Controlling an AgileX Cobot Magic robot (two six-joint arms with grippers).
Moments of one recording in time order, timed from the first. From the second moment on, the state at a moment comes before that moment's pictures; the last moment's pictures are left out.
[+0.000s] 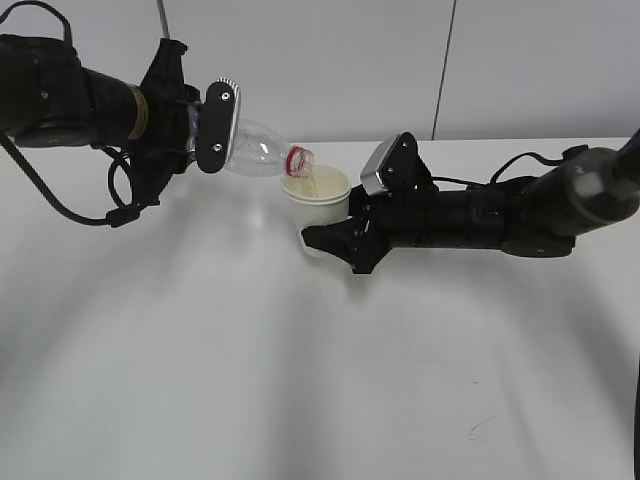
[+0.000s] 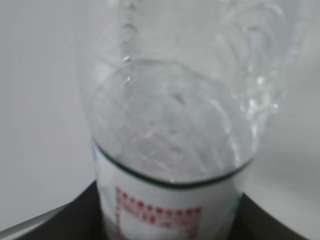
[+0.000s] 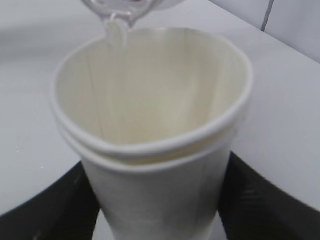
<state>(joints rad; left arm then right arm) -0.35 1.91 -1.28 1.20 0.08 0.40 0.19 2.27 -1.29 -1.15 -0.88 0.54</state>
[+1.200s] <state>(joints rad) -0.35 1.91 -1.28 1.26 0.09 0.40 0.19 2.27 -1.29 -1.26 -0.89 0.58</state>
